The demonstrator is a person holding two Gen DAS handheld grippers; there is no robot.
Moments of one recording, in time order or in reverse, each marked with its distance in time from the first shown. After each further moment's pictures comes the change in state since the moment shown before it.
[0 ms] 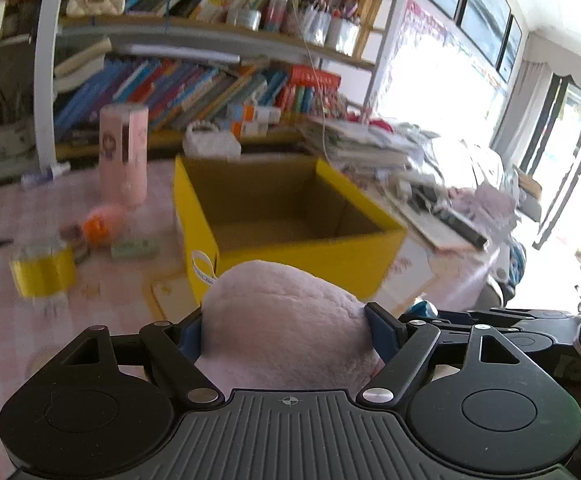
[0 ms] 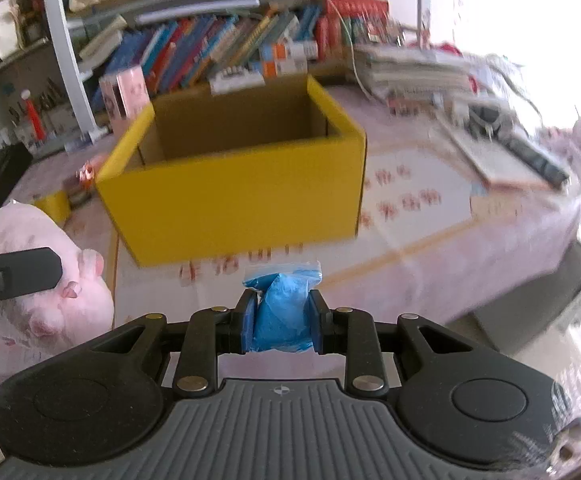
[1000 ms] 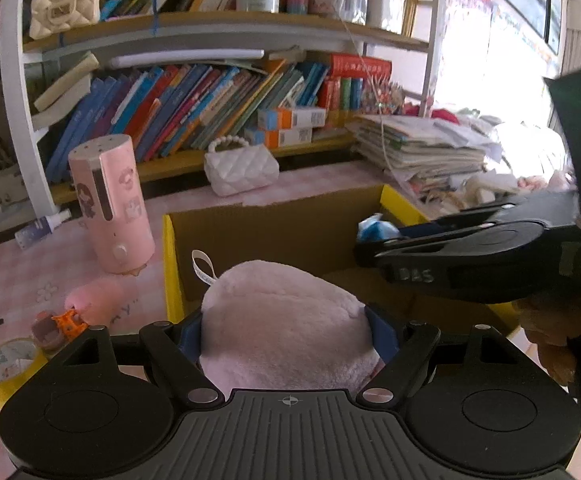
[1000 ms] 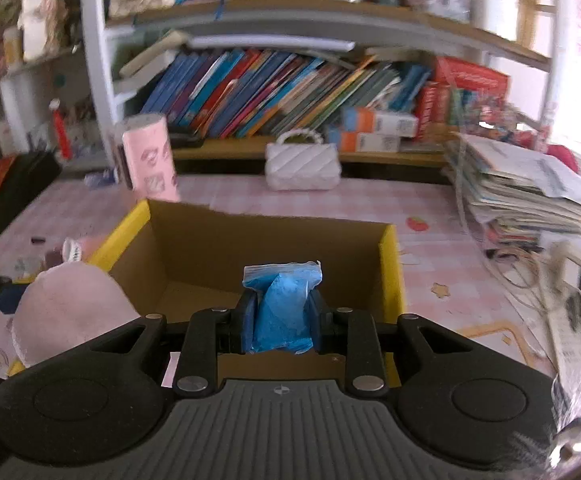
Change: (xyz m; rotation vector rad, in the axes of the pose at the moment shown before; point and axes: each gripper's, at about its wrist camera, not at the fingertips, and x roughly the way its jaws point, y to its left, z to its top) left arm 0.141 -0.006 0.067 0.071 0.044 0.202; right arm 0.153 -0.006 0.162 -0.284 -0.014 0.226
